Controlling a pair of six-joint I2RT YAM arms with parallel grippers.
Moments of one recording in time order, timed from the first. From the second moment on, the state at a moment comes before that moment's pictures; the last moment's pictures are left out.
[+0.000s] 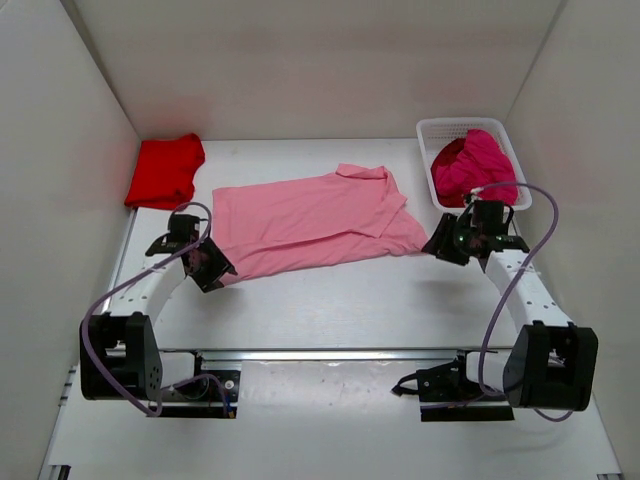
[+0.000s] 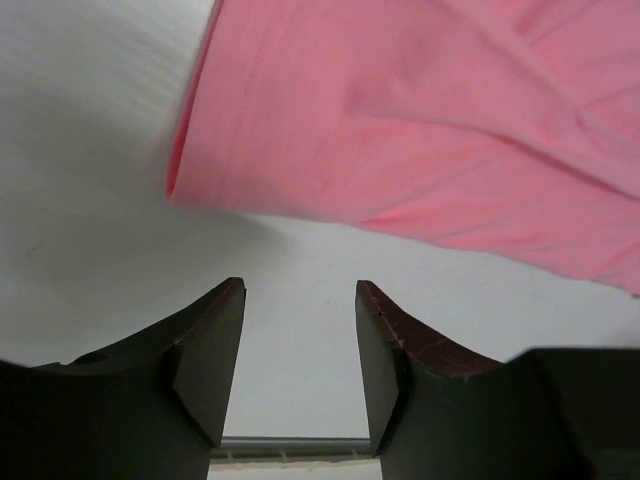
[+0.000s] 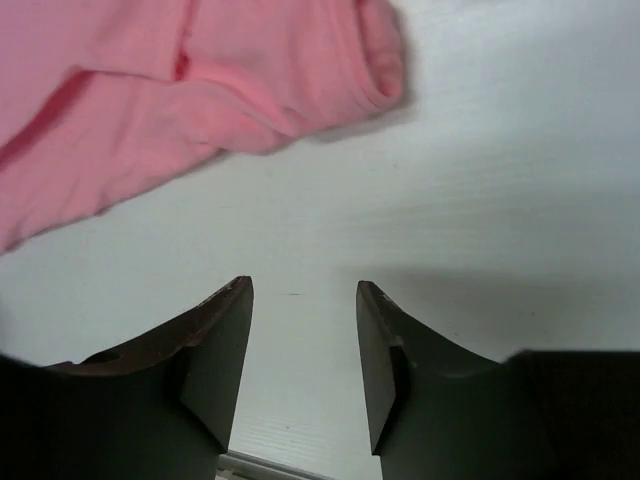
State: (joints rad) left arm -0.01 1.26 0.73 -0.61 0.14 -0.71; right arm -0.05 1.20 0.83 -0.50 -0.30 0.32
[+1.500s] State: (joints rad) left arm 0.07 1.32 0.55 -0.29 0.04 -0.94; right arm -0.15 1.56 0.52 0.33 -0.35 0.92
